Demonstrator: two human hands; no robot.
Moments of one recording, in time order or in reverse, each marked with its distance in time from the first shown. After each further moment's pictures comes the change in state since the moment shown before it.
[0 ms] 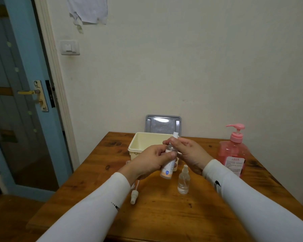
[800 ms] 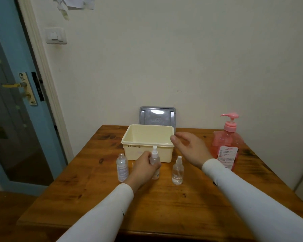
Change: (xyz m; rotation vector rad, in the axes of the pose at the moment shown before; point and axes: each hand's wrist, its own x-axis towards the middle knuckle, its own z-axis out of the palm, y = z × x) left_hand 0.021 -0.086 0.010 0.284 0.393 -0.184; right_hand -0.006 0.027 -0.023 -0.699 0.258 -0.066
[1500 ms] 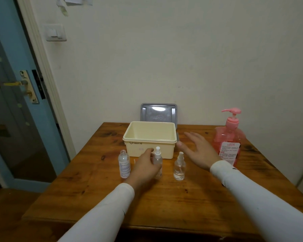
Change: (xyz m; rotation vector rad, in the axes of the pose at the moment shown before) left_hand -0.010 -0.002 0.004 0.093 -0.020 0.080; right_hand -0.011 0.030 -0.005 -0.172 -0.072 0.080
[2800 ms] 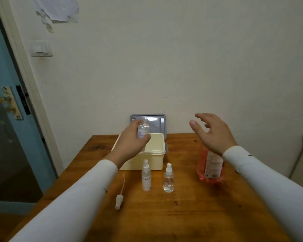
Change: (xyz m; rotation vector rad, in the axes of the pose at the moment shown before) left_hand 0.041 0.080 -0.059 0.150 0.198 0.282; right_hand 0.002 -0.009 -0.092 0.035 0.370 -0.080
